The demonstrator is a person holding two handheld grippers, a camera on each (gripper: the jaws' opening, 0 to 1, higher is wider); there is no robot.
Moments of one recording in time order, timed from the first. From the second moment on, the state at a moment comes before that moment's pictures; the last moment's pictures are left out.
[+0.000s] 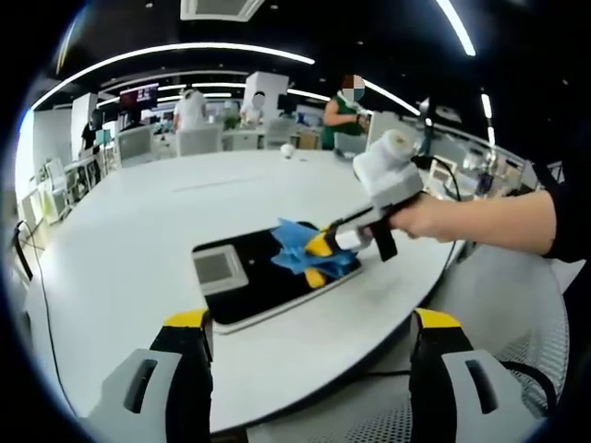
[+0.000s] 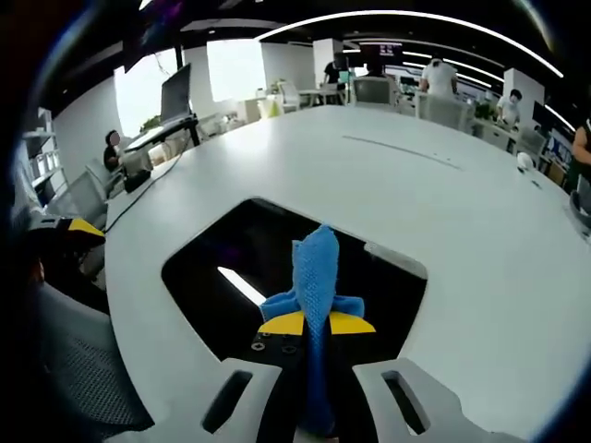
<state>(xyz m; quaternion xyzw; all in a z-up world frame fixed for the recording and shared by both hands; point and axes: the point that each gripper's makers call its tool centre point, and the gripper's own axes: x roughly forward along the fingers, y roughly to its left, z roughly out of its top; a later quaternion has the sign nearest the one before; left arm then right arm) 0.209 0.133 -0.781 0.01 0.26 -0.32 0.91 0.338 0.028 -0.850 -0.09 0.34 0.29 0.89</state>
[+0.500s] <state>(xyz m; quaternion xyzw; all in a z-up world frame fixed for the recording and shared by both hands) 0.212 0.135 -0.780 0.01 0.25 -0.31 0.92 0.317 0.029 -0.851 -0.10 0.35 0.30 0.88</state>
